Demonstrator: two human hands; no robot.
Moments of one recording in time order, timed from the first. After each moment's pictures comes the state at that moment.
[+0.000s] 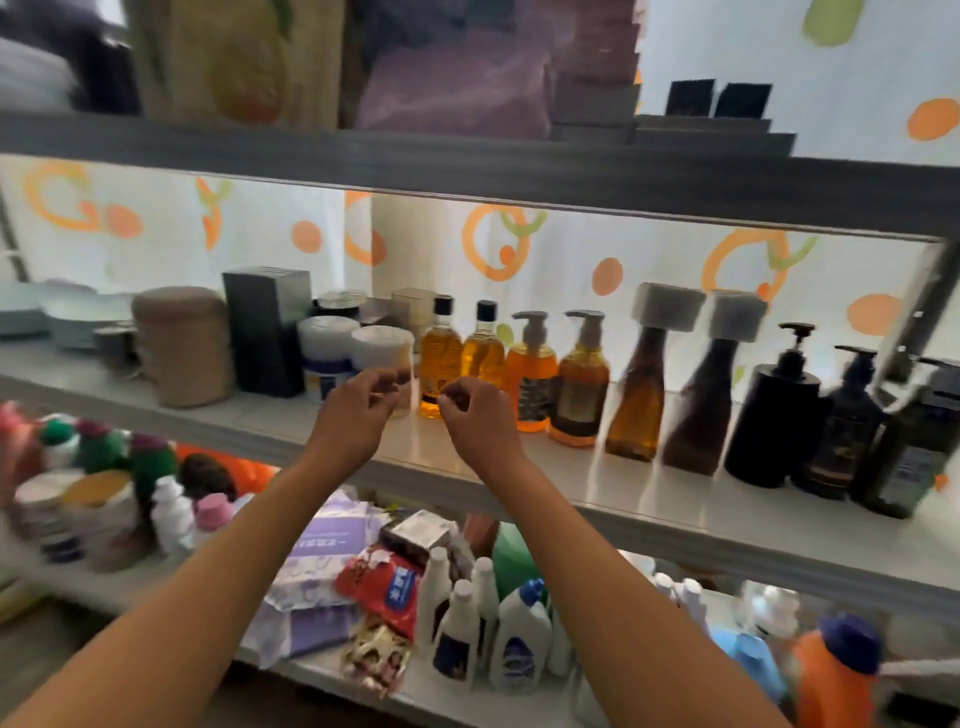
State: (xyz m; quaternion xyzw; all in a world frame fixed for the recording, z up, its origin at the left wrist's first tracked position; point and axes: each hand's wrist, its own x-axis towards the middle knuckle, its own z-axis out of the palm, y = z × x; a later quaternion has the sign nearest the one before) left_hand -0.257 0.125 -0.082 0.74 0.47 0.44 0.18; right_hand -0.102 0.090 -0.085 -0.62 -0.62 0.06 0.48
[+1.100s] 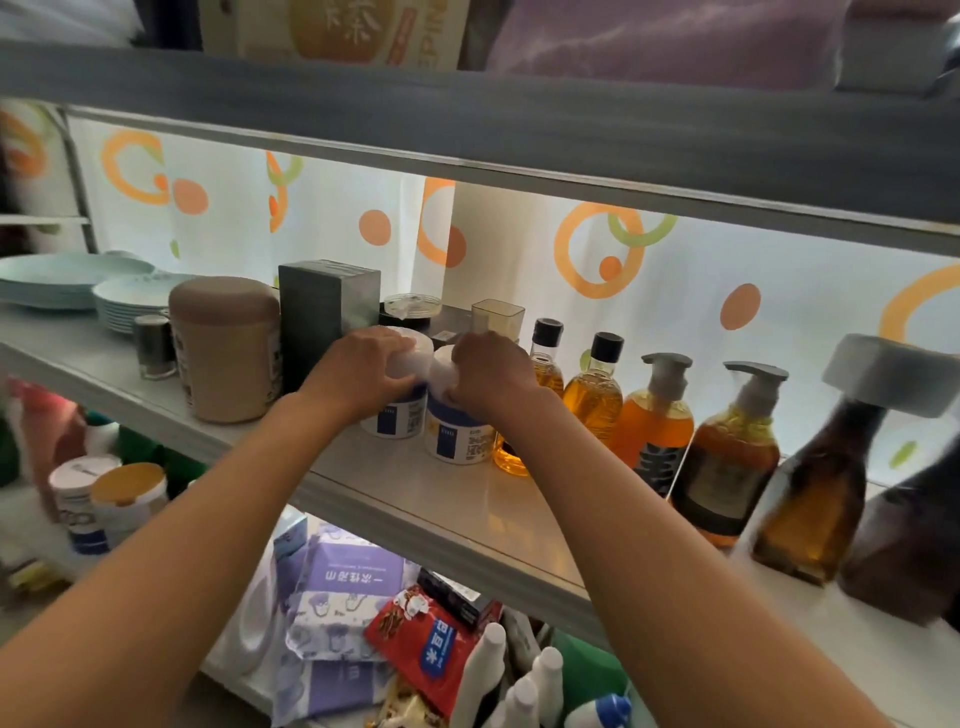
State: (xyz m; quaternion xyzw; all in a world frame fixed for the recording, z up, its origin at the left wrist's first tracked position) left_hand -0.326 0.300 -0.068 0.80 0.49 0.33 -0.01; right_hand -0.162 0.230 -0.017 -0.63 -0.76 -0.11 0.14
